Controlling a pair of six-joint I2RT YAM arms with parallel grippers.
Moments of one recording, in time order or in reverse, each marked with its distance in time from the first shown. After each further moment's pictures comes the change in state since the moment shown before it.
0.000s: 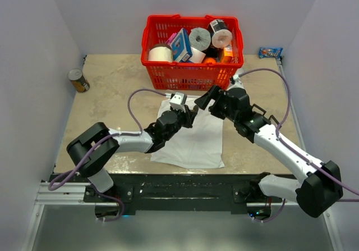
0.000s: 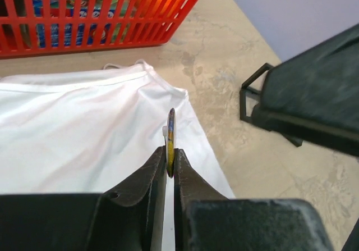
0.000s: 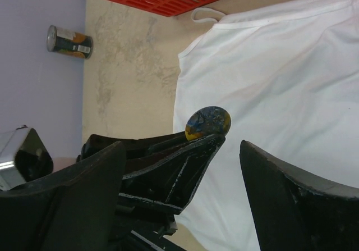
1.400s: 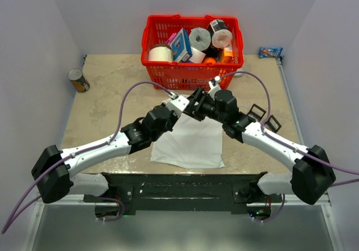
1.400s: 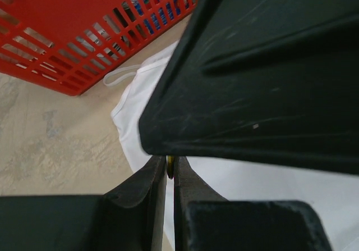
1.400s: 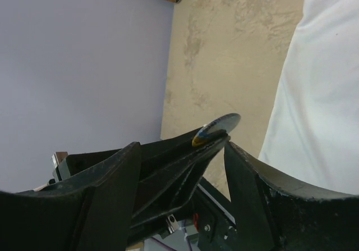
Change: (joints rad) left arm -0.026 -0.417 0.109 -0.813 -0.129 0.555; right arm 0.113 0.103 -0.017 0.286 -0.225 0.231
